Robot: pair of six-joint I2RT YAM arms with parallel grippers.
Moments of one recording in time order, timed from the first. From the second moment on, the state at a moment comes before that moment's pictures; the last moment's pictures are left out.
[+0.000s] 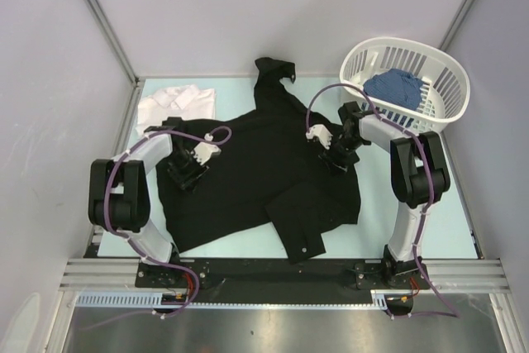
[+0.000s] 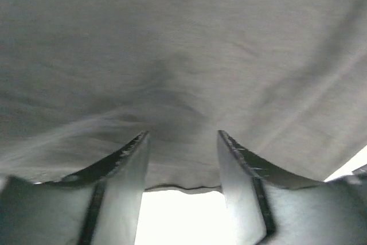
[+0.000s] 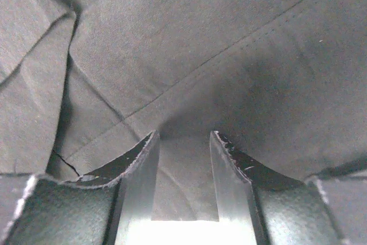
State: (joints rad) left arm -0.05 1.66 1.05 -0.91 0.20 0.80; right arm 0.25 1.94 1.33 -0.82 -0.45 -0.93
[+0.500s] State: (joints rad) left arm 0.13 1.77 1.23 -0.84 0.17 0.73; right arm 0.38 1.80 1.10 -1.03 -0.44 -0.99
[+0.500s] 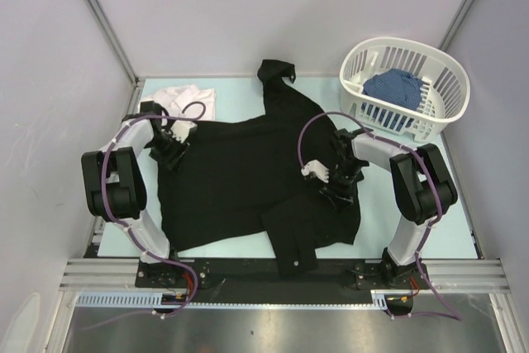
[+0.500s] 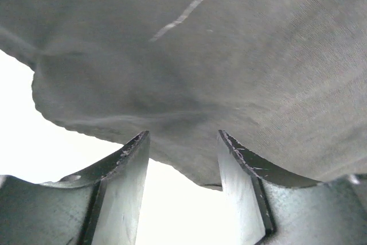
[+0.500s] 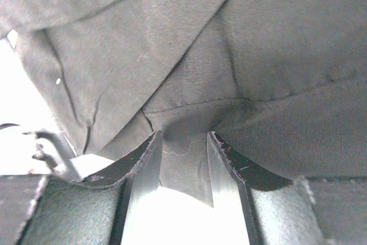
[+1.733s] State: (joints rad) left arm 0.13 1.75 1.47 -0.68 0.51 0.52; right arm 0.26 2.30 1.89 -0.41 -0.34 -0.39
